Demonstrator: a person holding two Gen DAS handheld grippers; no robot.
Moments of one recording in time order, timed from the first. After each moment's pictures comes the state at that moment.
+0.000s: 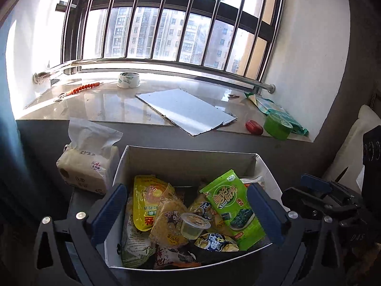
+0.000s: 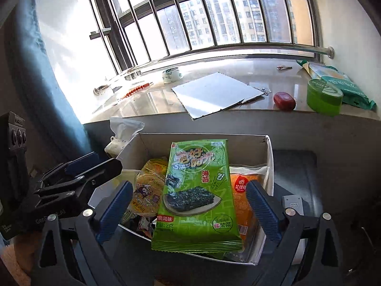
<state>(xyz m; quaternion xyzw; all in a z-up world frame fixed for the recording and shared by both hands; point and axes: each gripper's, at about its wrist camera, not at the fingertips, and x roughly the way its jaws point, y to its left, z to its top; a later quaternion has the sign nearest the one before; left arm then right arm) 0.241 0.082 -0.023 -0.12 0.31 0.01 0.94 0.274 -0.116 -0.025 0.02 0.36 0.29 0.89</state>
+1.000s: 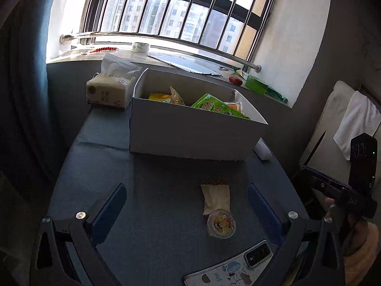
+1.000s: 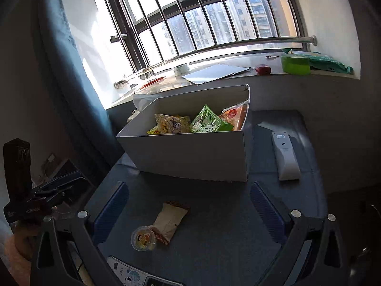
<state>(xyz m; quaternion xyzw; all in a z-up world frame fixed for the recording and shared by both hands) 0.022 0.049 -0.097 -0.16 0.34 0.00 0.93 0.112 -0.205 -0.091 0.06 0.35 0.32 0.88</state>
